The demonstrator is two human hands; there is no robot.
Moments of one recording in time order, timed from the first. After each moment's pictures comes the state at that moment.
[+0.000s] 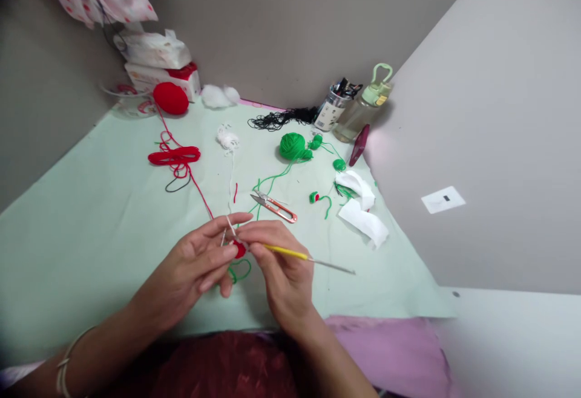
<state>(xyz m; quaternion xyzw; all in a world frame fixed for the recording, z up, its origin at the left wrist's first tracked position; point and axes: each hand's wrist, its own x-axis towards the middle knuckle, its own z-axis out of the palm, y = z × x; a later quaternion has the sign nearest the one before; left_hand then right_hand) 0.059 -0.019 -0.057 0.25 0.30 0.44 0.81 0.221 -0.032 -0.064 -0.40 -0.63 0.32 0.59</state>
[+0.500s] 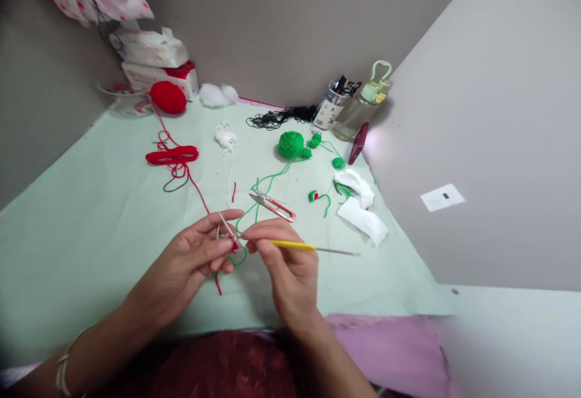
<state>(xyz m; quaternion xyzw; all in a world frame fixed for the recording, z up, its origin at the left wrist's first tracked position) 0.057 -0.015 -0.061 0.21 0.32 0.46 0.80 0.225 -0.034 -0.067 -0.40 -0.58 0.36 0.61</state>
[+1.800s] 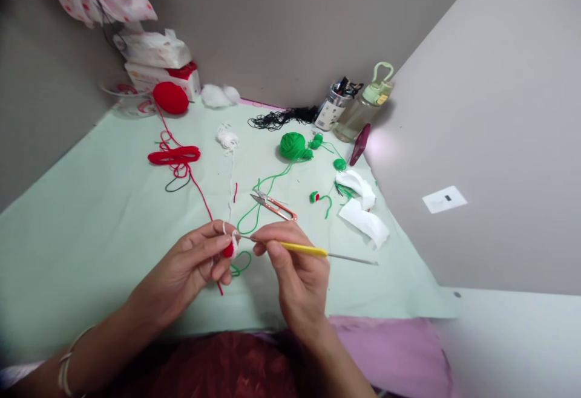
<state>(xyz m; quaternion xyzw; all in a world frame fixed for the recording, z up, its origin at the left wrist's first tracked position) 0.057 -0.016 -0.060 0.22 0.32 0.42 0.82 0.229 -0.037 -0.065 -0.41 -0.60 0.32 0.61</state>
